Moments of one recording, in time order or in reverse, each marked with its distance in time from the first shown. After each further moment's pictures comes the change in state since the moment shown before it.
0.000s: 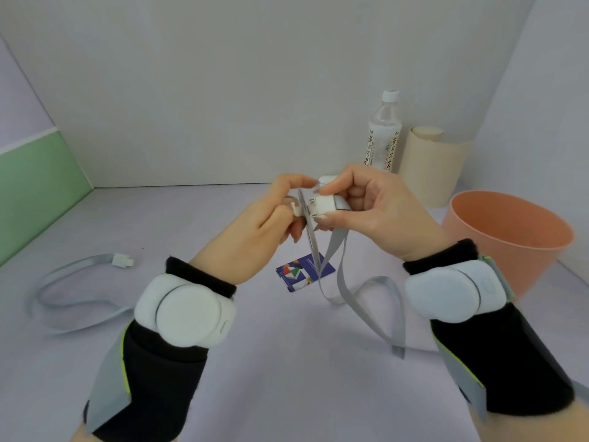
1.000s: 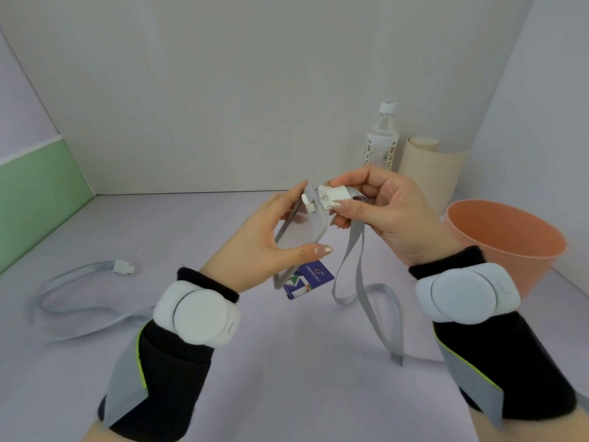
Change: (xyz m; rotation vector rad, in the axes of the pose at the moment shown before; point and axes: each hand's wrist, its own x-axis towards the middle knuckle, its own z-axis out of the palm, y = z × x) left_hand 0.000 -0.009 0.003 0.123 0.030 0.017; right_hand -0.002 -0.008 -0.008 0.183 0.086 0.015
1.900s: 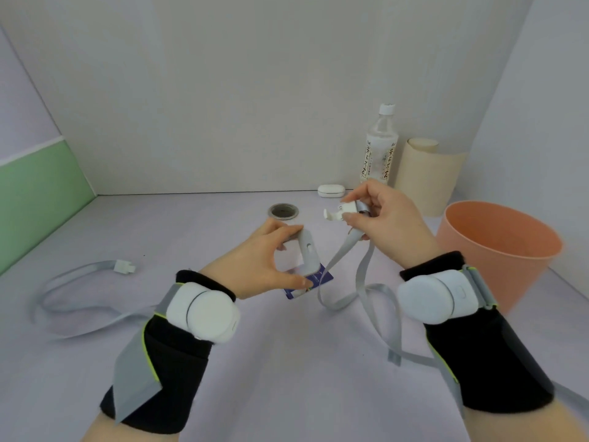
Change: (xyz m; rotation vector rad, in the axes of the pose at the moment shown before) left_hand -0.001 -0.029 0.007 0.265 -0.245 -0.185; right_hand 0.006 0.033 -0.020 -0.636 0.187 0.070
